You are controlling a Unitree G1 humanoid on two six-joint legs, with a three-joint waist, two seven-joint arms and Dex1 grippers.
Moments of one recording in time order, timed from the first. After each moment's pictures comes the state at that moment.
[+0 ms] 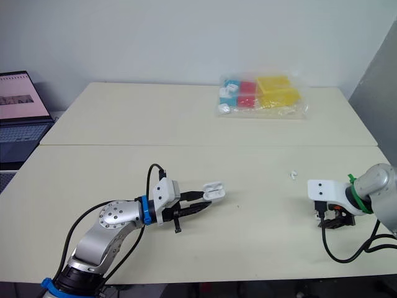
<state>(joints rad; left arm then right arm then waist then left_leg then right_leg) -0.17 0.51 -0.18 -0.24 -0.26 0.21 -0.93 -0.33 -1.21 0.25 -0.19 -0.12 0.53 1.40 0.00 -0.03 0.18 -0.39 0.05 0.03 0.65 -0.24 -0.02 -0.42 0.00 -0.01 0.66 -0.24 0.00</state>
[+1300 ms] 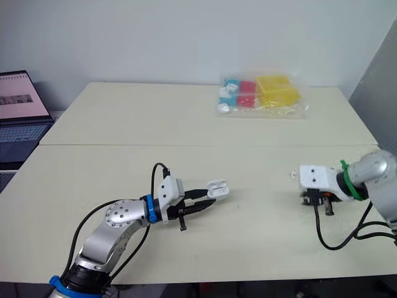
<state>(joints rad) -0.20 0.46 -0.19 -0.22 -0.27 0.22 -0.90 -0.44 -1.12 0.10 -0.26 0.09 0.49 1.42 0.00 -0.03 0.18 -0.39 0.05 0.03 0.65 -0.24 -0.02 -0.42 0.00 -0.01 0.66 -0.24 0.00</state>
